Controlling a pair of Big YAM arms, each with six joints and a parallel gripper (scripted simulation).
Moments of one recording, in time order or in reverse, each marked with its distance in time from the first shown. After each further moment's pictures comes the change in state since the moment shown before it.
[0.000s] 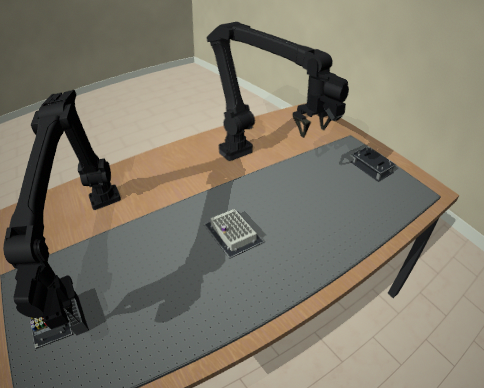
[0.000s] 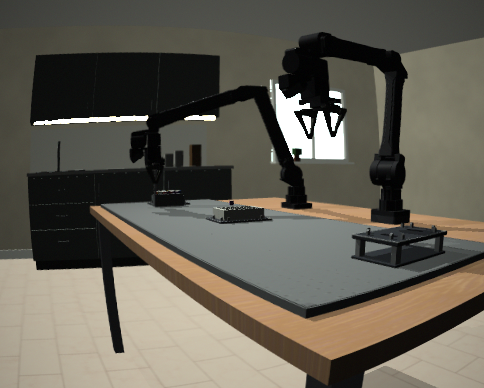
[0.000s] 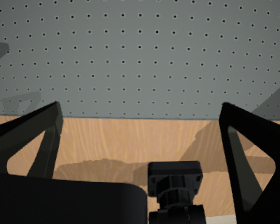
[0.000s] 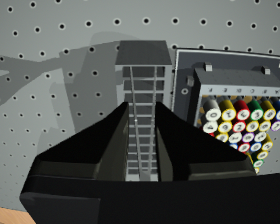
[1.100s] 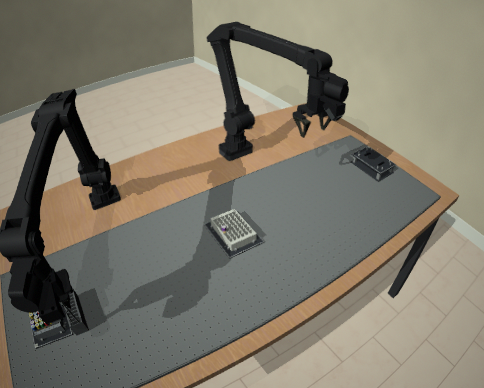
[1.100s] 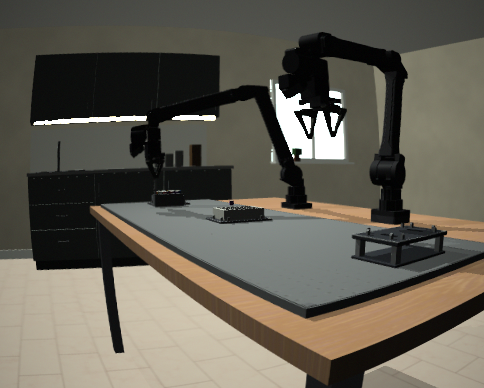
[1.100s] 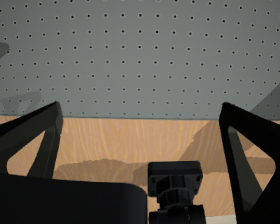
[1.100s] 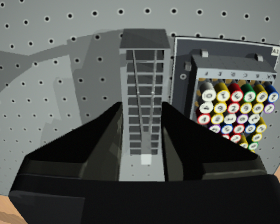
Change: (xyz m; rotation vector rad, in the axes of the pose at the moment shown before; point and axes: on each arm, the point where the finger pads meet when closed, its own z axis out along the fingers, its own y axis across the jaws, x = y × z) left arm 0.000 0.000 0.000 0.000 0.000 0.000; right arm 0.003 0.001 -0.023 -0.006 0.016 0.000
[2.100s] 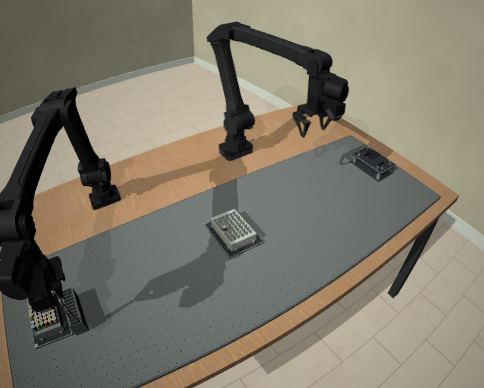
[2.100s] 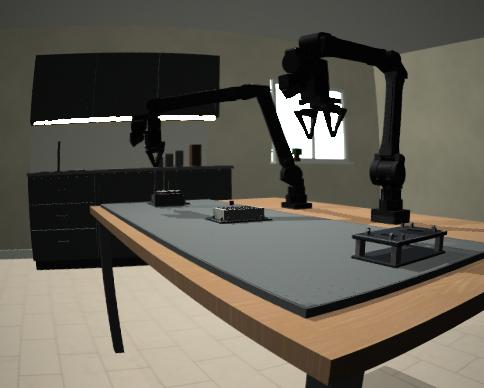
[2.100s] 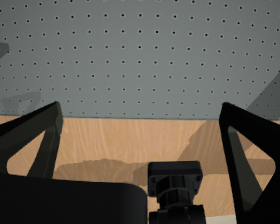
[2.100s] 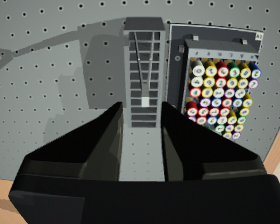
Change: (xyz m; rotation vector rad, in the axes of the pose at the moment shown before) left arm 0.000 0.000 0.000 0.000 0.000 0.000; right arm 0.002 0.000 -0.045 0.000 -0.001 0.000
